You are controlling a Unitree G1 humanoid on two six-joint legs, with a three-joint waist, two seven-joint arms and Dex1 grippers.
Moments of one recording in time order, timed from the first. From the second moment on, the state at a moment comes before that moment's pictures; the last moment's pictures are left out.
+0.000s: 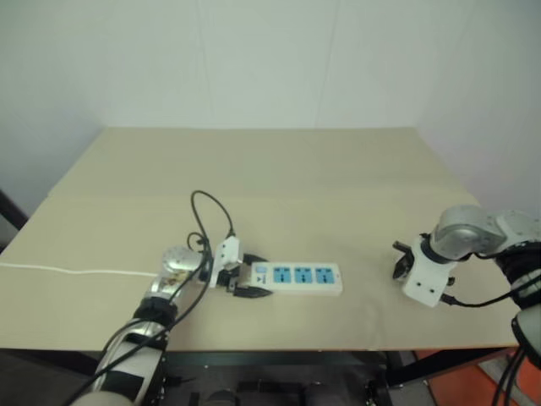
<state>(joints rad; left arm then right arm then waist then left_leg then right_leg) -0.66 0.36 -0.16 0.75 -0.12 -0.28 -1.44 -0.99 -0.98 0.62 0.80 -0.68 -1.19 1.16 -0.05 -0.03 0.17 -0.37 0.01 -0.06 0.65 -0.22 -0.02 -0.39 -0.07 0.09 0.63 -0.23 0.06</state>
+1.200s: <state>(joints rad) -0.66 0.36 -0.17 0.74 -0.12 -0.26 -1.43 -1.01 -0.97 0.64 0.76 -0.77 -1.18 1.06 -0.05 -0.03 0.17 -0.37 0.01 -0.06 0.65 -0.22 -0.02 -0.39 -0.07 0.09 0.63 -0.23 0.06</state>
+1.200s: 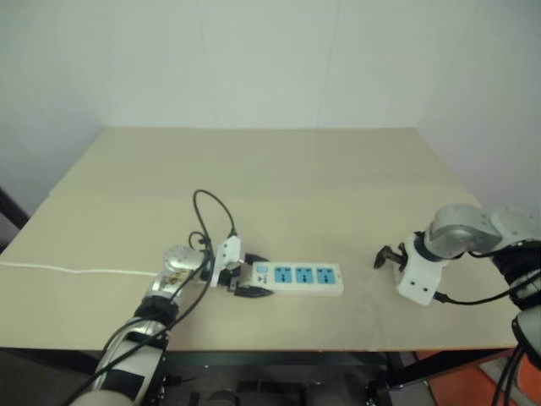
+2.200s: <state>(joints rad) -0.63 0.39 -0.17 0.69 -0.14 -0.24 -1.42 -1.06 -0.96 0.69 0.88 -0.82 -1.23 0.88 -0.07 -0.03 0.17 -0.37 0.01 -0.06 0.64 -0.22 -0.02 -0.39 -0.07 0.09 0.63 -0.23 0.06</state>
